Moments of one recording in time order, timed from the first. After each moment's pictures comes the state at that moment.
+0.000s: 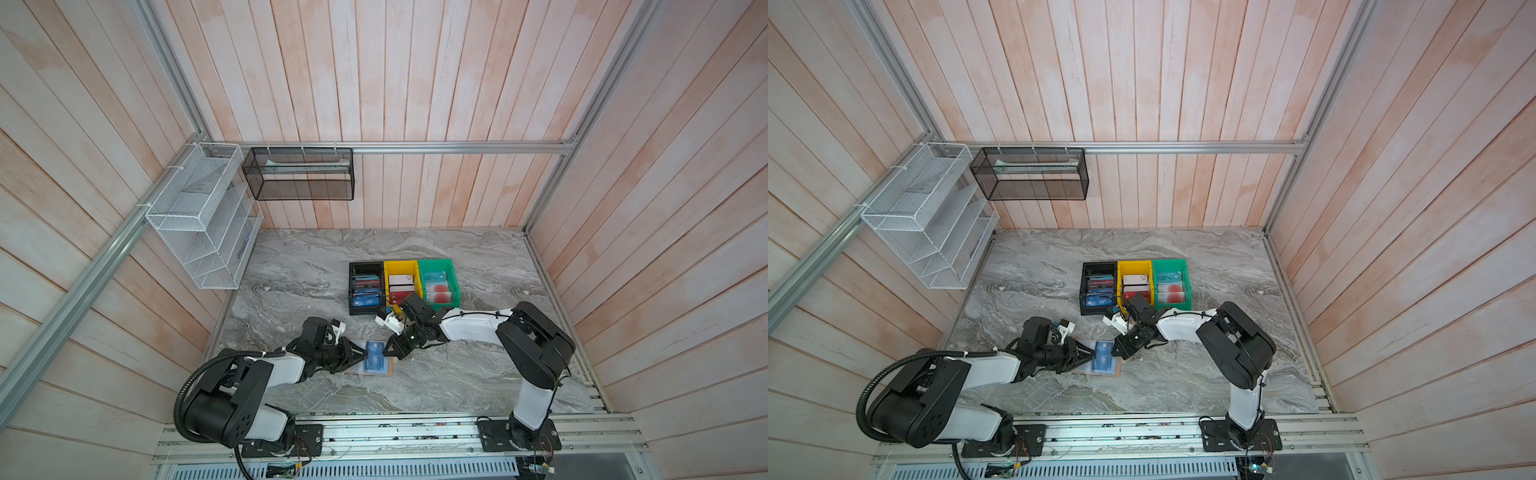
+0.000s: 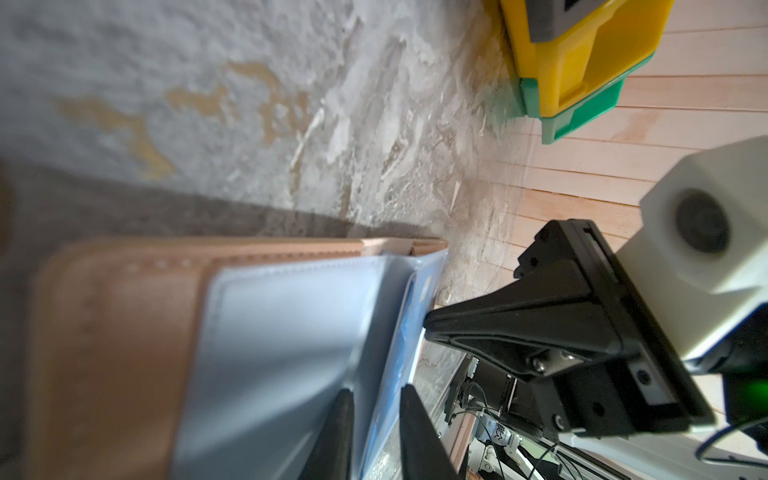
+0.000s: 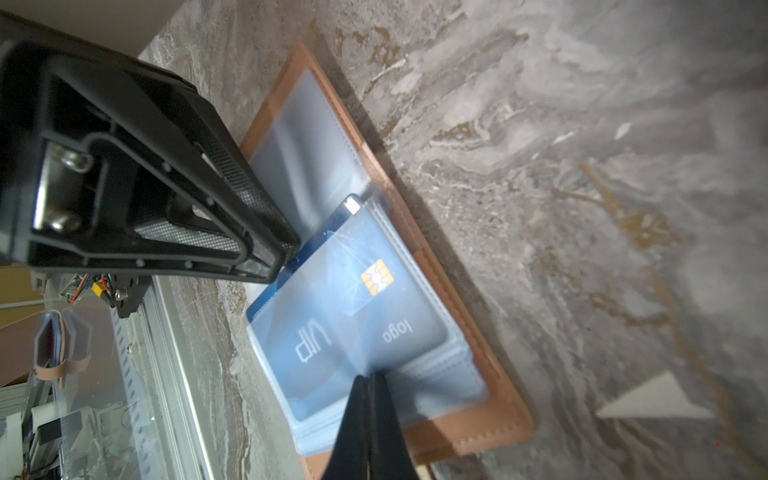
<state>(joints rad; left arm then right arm) -0.35 1.43 0.30 0.29 0.76 -0.91 0.81 1.84 0.98 -0.21 -0.59 0.16</state>
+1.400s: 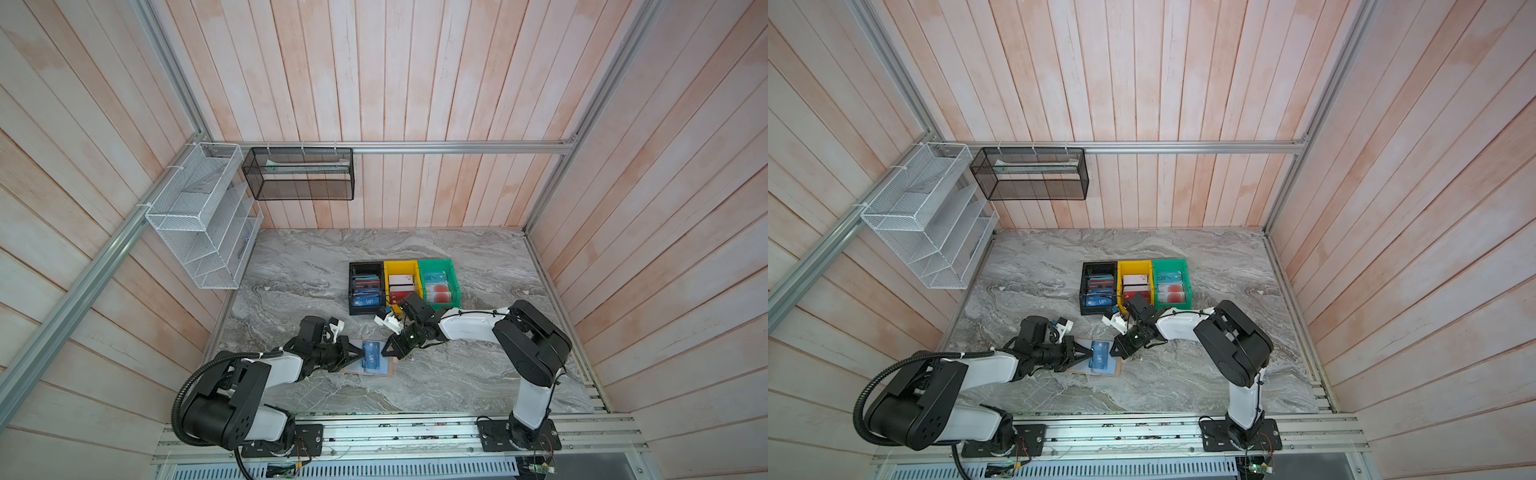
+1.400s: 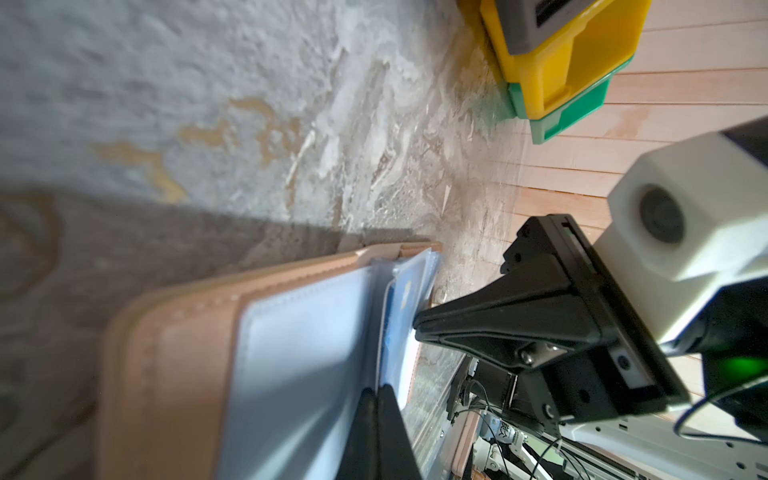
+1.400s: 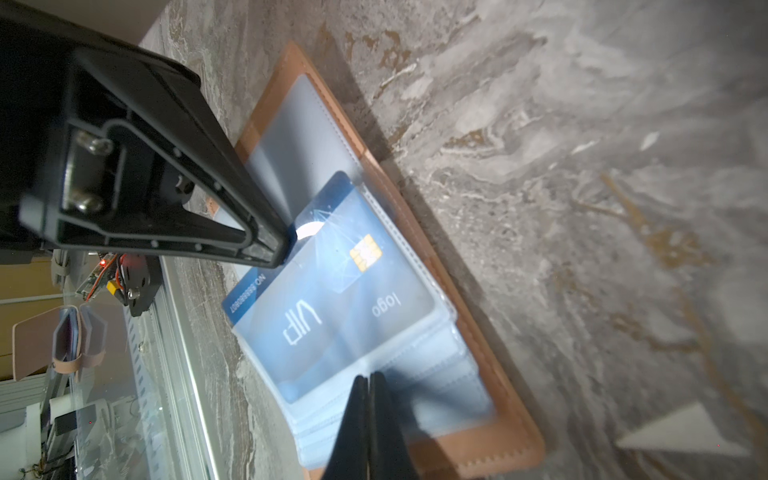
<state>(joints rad) -0.30 1.40 0.30 0.25 0.79 -0.86 0.81 1.86 0.98 -0.20 -0.63 0.16</state>
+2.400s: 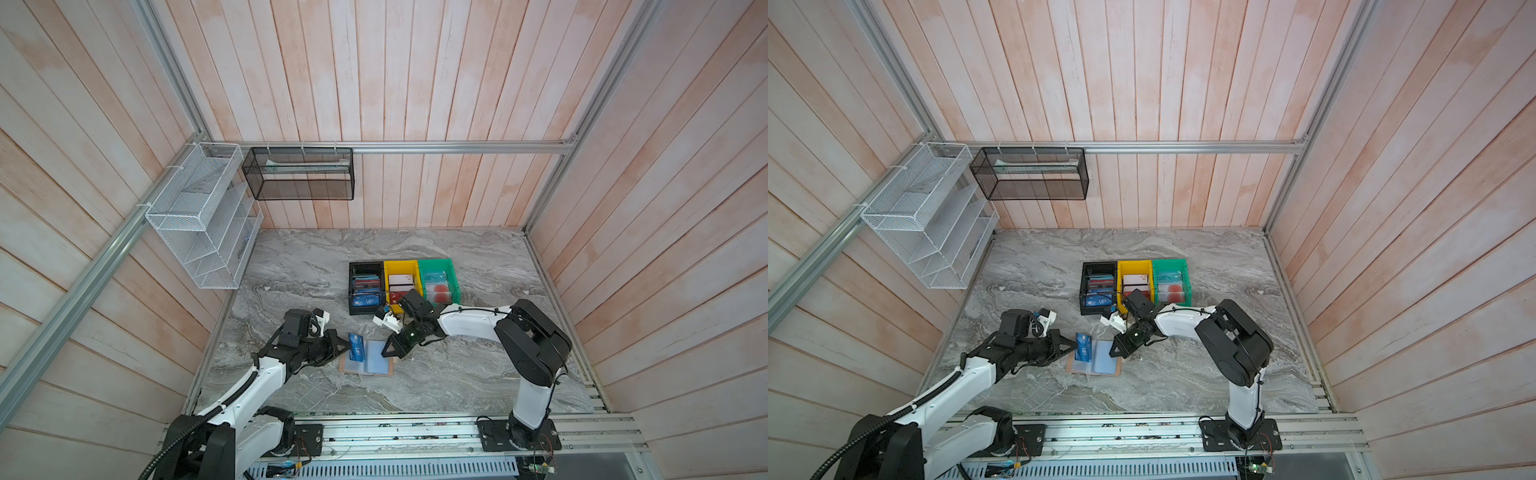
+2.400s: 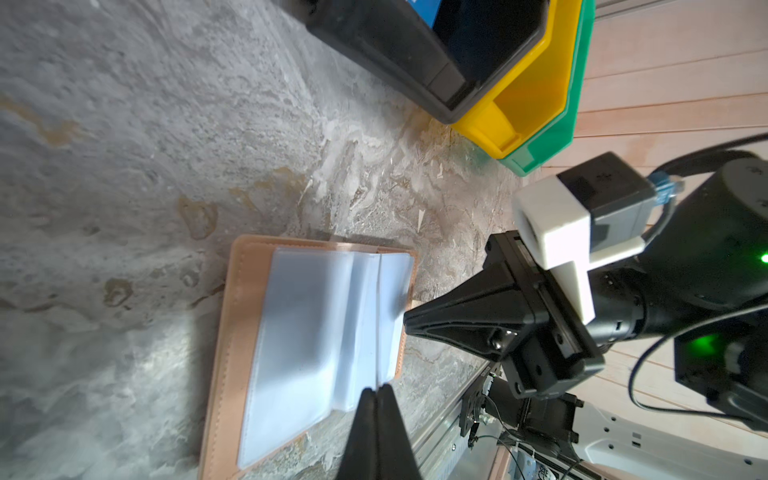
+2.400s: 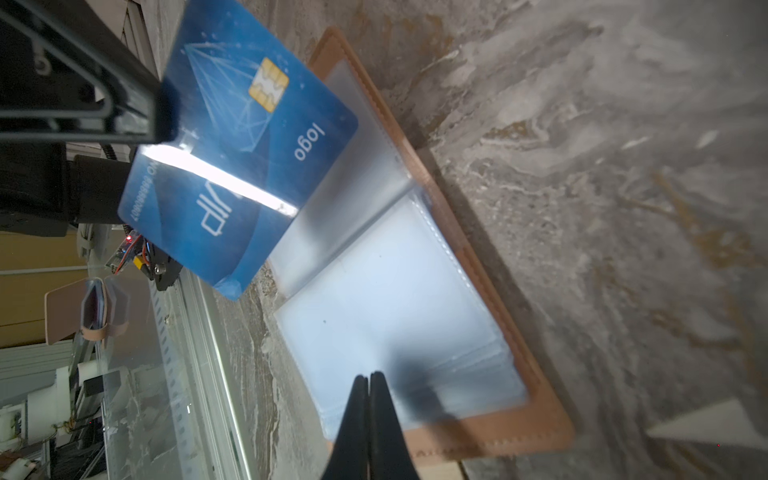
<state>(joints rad) -0.23 1.05 0.43 -0.26 0.67 -0.72 0.79 1.86 1.04 -0.32 -0.70 0.10</state>
